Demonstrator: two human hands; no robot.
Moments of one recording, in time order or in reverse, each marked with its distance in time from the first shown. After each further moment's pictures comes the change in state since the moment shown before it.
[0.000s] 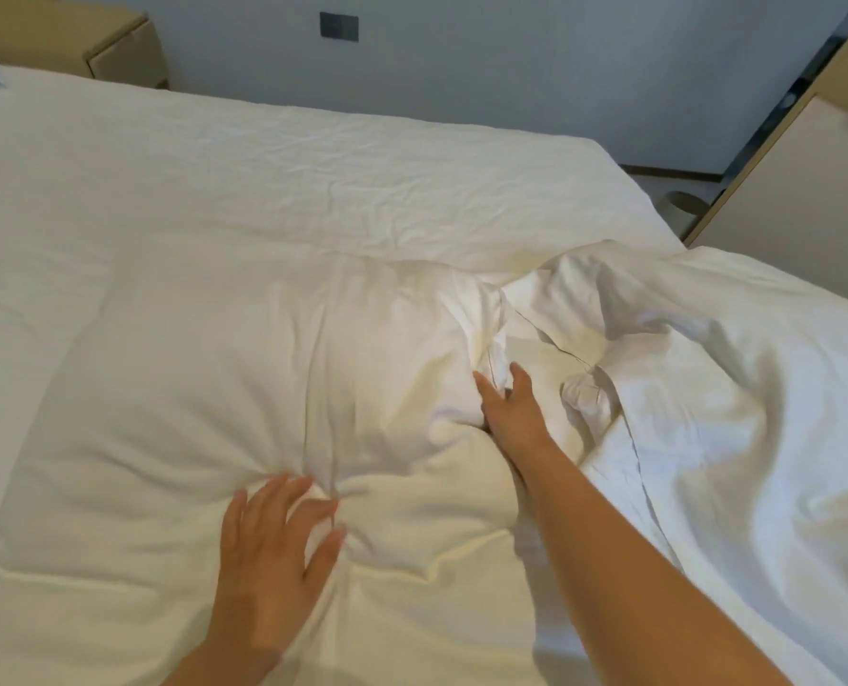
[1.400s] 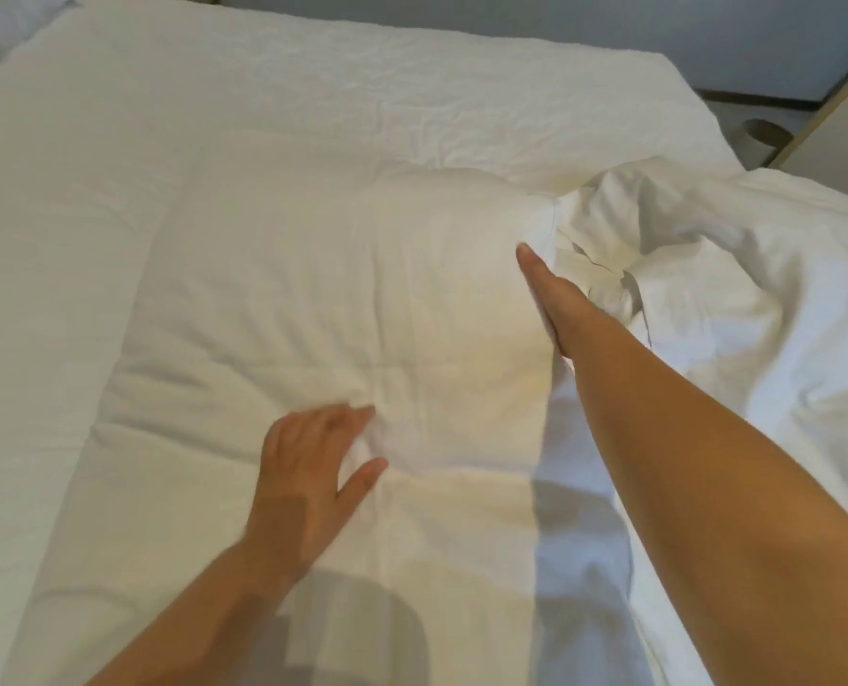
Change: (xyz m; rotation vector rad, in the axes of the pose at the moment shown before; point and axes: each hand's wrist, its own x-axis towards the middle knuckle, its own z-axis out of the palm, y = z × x) left_hand -0.075 0.028 -0.046 0.069 0.005 0.055; right_hand -0.029 -0.011 -0.025 0.081 -0.193 0.110
